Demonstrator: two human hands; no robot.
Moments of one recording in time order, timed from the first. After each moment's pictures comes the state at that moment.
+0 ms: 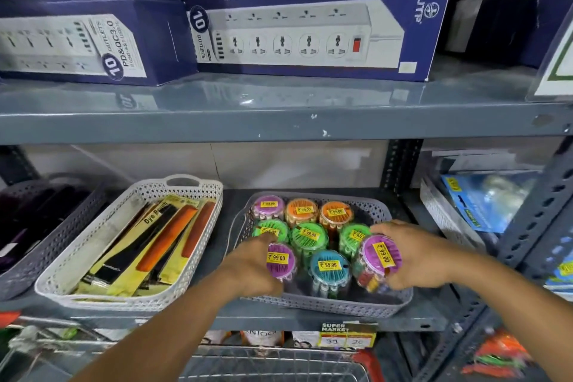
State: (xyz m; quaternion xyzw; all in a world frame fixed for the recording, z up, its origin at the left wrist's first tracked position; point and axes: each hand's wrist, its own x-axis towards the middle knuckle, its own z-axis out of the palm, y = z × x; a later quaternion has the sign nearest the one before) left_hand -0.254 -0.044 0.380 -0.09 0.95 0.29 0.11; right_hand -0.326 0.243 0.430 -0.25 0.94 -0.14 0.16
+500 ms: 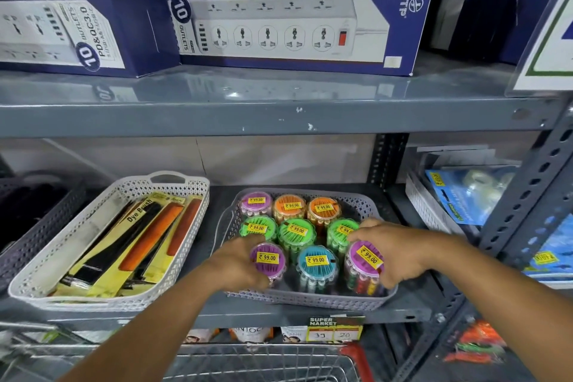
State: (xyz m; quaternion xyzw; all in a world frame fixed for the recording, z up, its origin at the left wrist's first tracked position) left_hand -0.261 -0.052 0.374 -0.11 0.92 0.35 0.15; right_hand -0.338 0.236 0.427 -0.30 0.92 -0.02 0.23
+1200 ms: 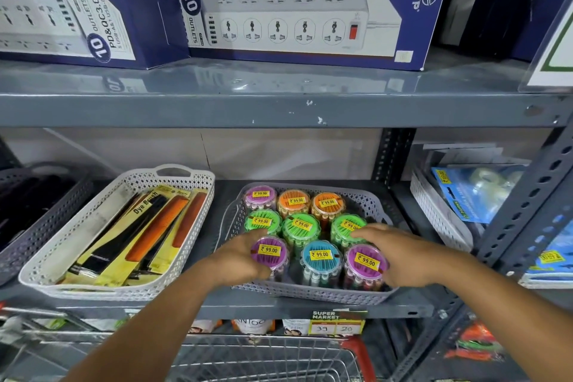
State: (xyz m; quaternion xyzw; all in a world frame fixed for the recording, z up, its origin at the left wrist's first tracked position) left_hand -0.257 -0.064 0.363 -0.10 0.89 0.42 0.16; right_hand -0.328 0.245 0.404 -0.29 0.93 -0.09 0.21
